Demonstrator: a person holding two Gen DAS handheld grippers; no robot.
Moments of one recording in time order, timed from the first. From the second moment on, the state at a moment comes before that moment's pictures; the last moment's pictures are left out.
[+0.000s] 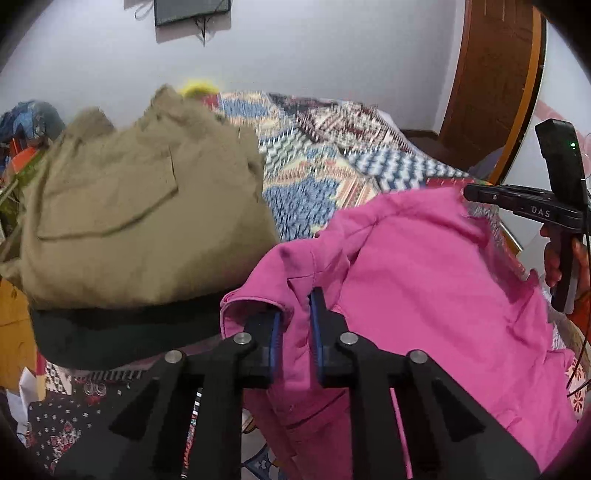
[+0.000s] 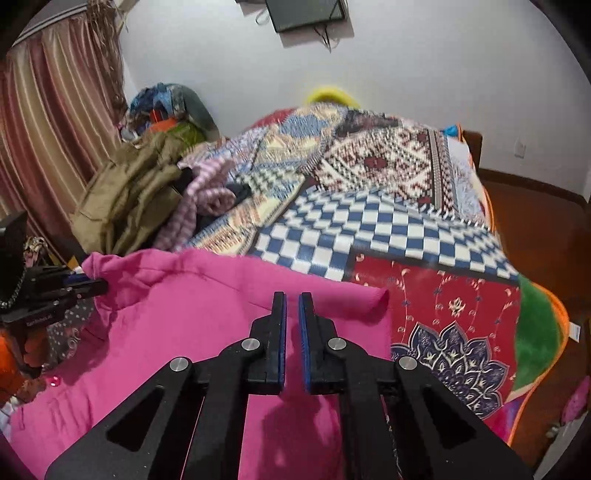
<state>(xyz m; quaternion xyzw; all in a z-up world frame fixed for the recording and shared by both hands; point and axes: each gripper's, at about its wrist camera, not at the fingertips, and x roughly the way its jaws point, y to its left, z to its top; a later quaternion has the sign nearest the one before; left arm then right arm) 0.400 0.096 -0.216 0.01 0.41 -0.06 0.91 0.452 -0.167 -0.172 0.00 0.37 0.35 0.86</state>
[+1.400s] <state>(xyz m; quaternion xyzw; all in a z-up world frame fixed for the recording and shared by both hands) 0.402 0.103 -0.203 0.01 0.40 -0.05 0.92 0.471 -0.155 -0.195 0.02 0.42 0.37 0.83</state>
